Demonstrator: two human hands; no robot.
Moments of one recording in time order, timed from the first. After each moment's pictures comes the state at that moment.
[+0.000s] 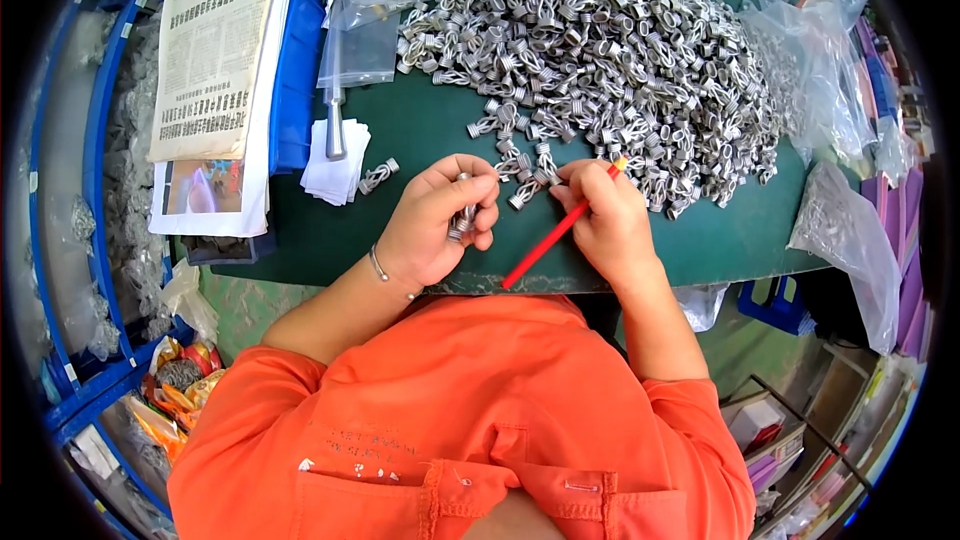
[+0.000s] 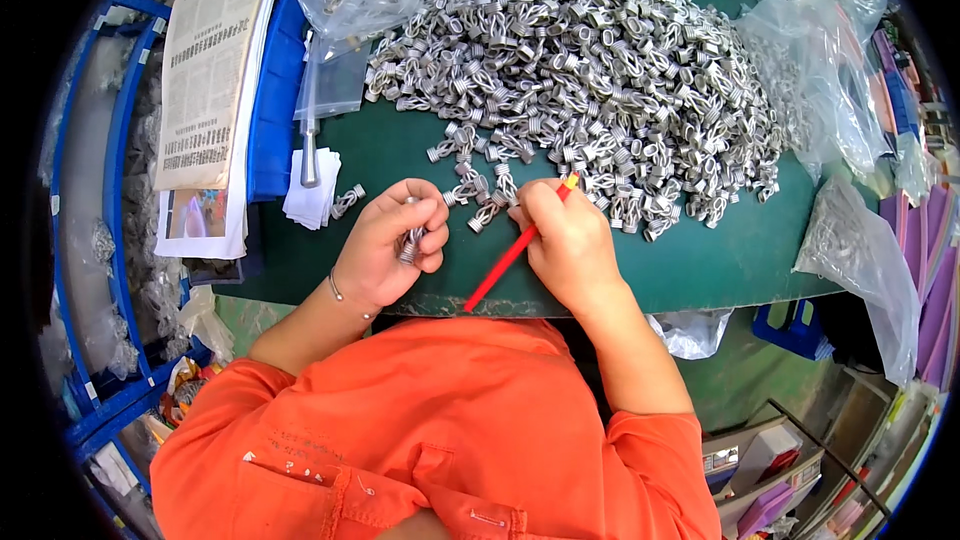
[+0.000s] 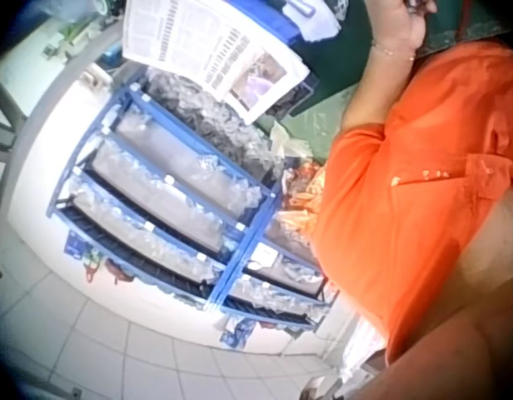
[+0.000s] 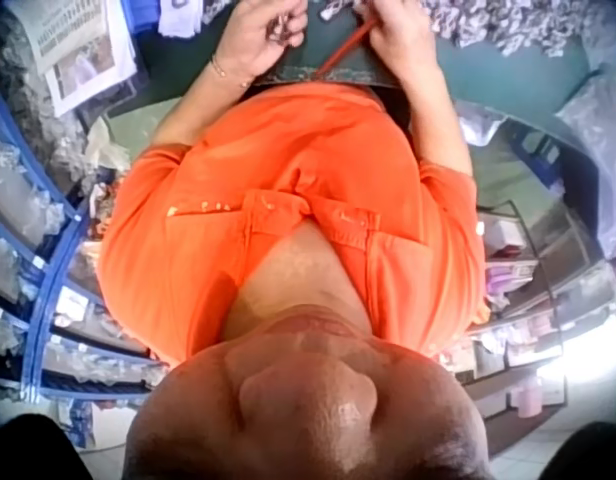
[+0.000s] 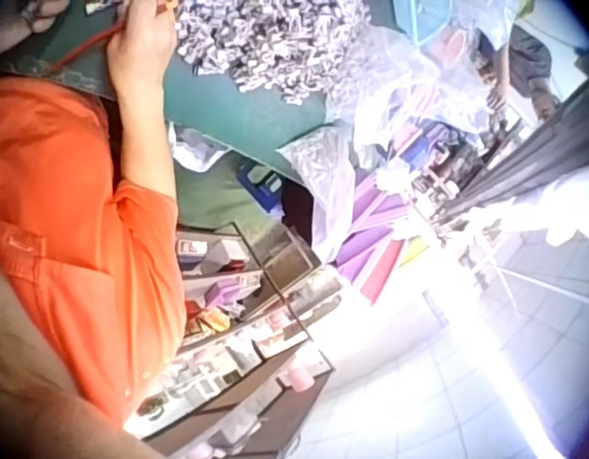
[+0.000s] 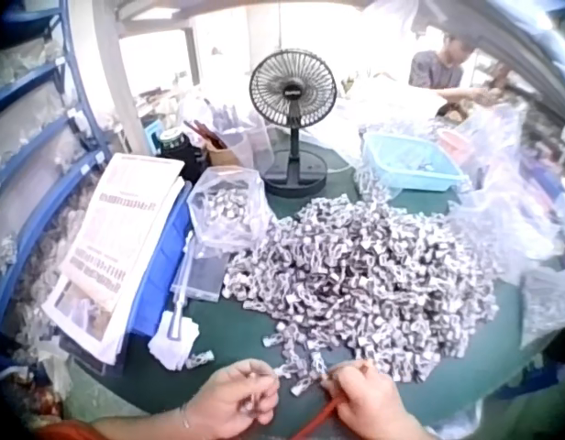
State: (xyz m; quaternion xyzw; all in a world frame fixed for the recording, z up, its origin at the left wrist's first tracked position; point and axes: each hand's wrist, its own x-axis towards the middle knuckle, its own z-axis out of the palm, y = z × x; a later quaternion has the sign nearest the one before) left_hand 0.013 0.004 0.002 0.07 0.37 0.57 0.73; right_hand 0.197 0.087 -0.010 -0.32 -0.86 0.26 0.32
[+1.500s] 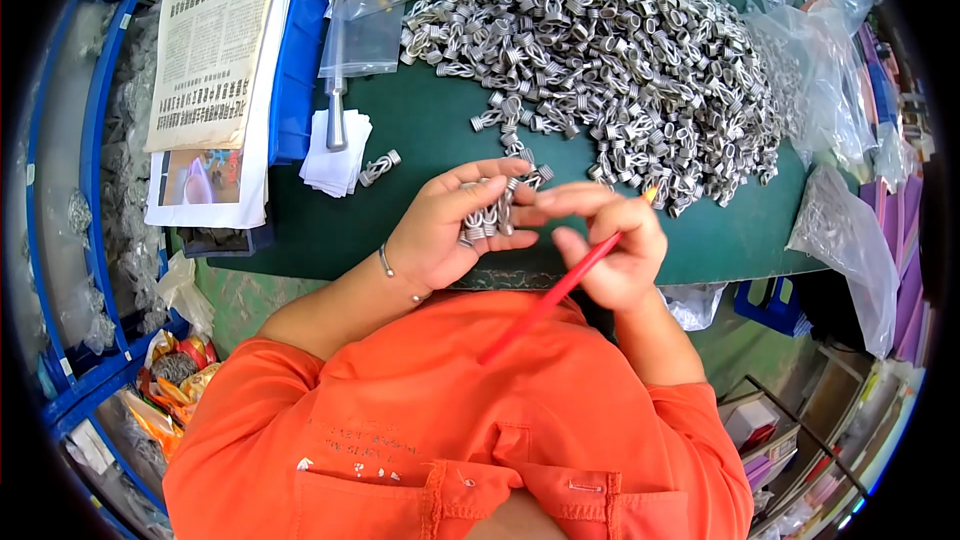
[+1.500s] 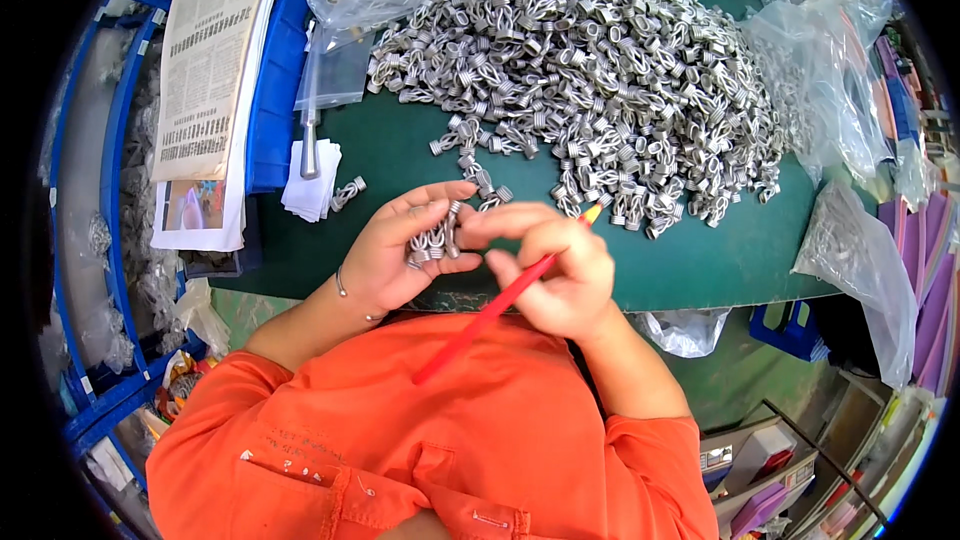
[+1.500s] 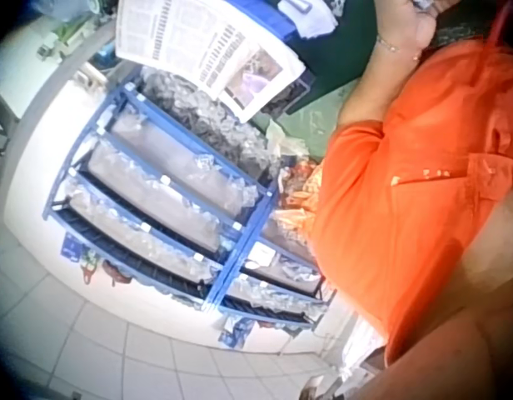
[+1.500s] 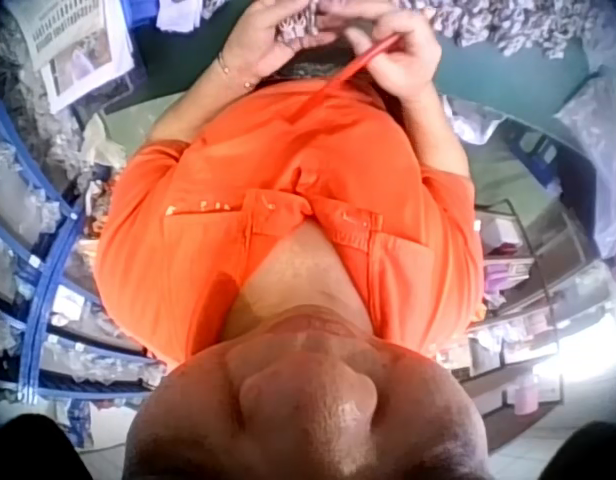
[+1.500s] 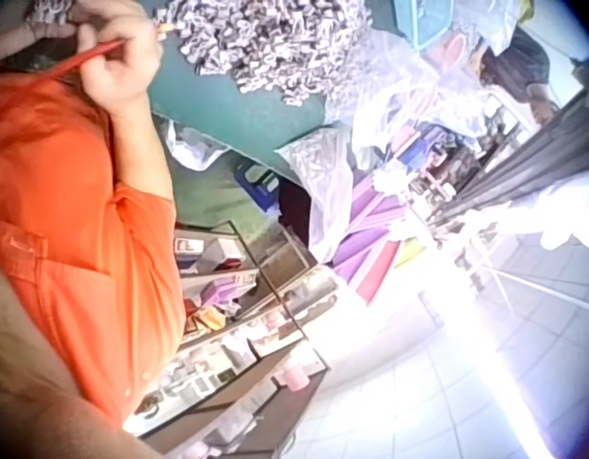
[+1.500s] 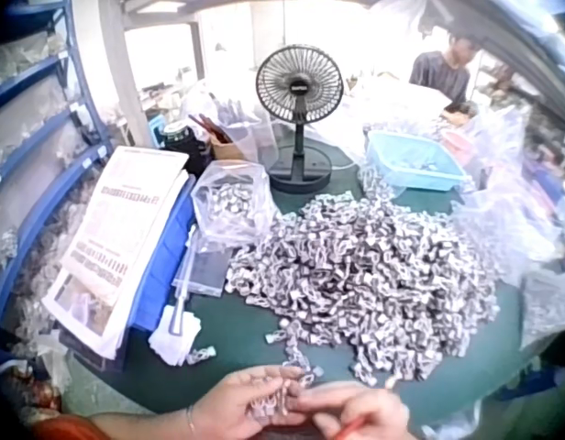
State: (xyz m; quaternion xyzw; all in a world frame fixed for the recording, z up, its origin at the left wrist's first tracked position) left_hand 0.022 0.003 0.003 0.03 0.34 0.54 0.77; right_hand 0.190 0.072 0.001 -0.13 -0.70 0.51 0.48
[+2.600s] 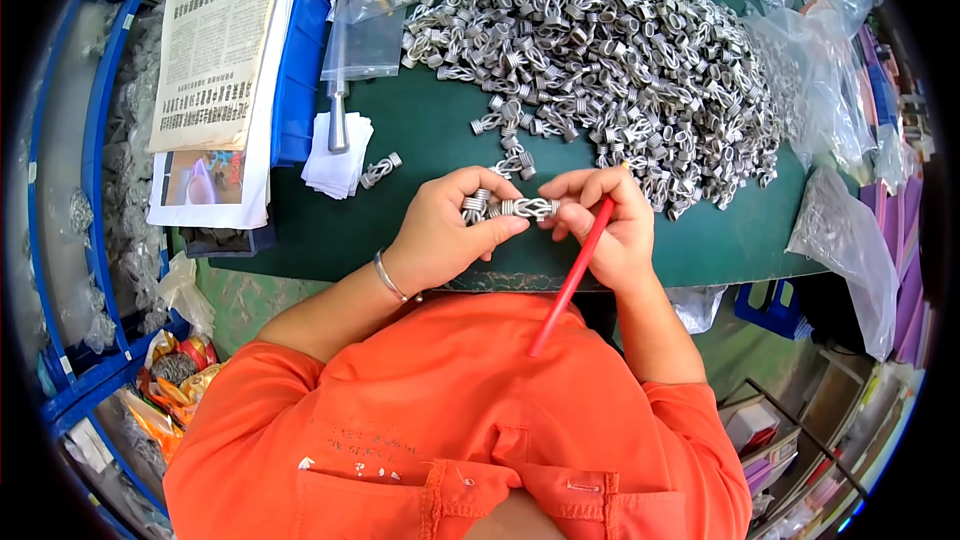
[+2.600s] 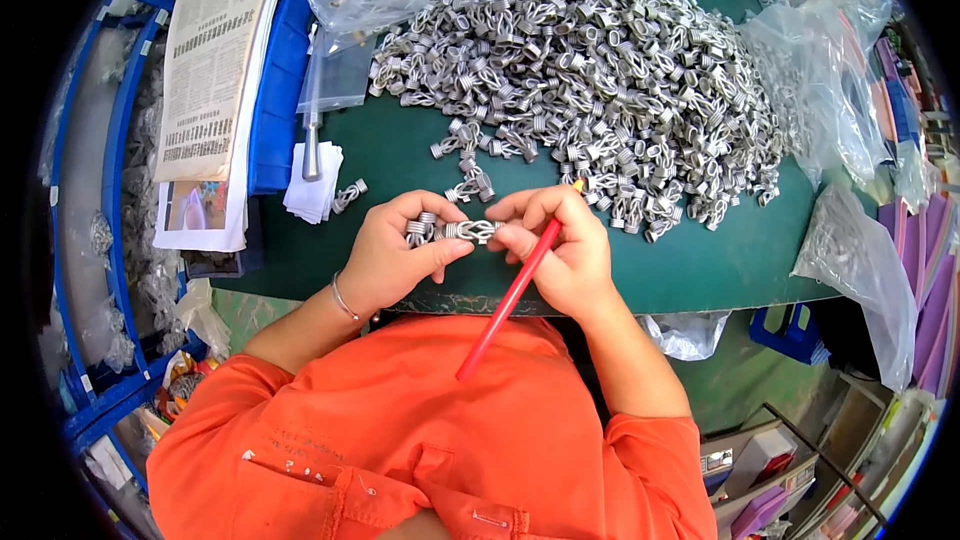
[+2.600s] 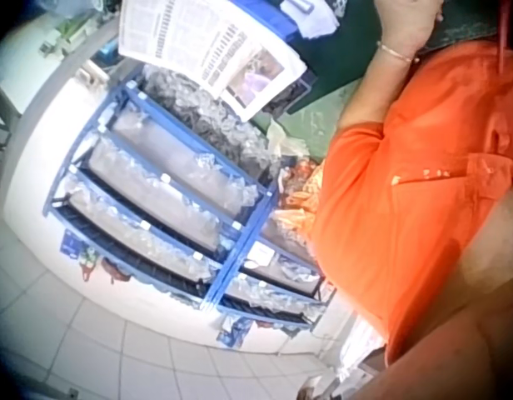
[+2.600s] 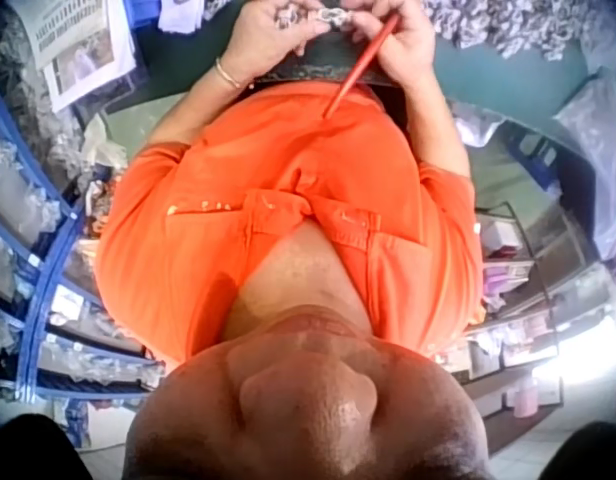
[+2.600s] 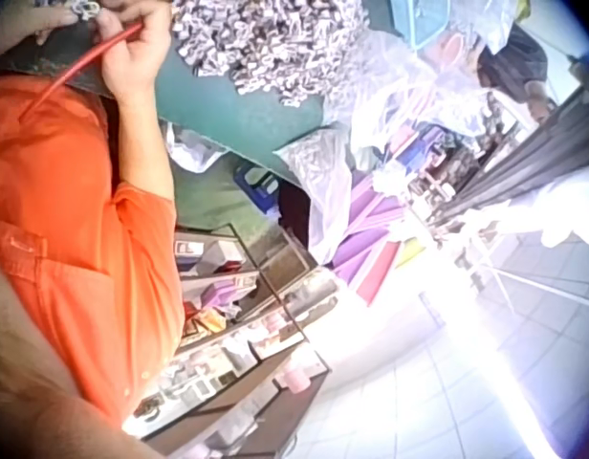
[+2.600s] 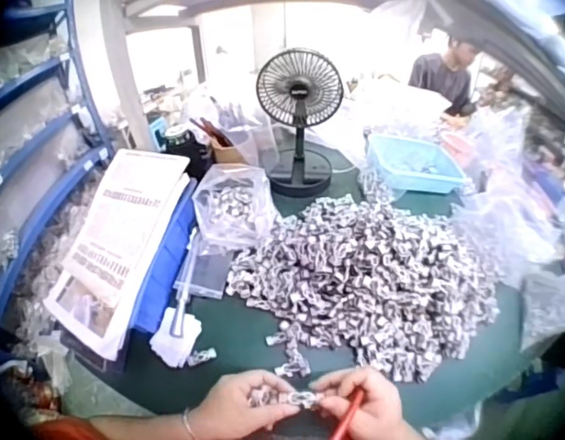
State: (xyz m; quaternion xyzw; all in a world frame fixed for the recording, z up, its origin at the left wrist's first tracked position) left_hand 0.021 0.000 0.018 0.35 0.58 0.43 0.59; right_hand 0.196 0.071 0.000 -0.30 -0.52 0.72 0.36
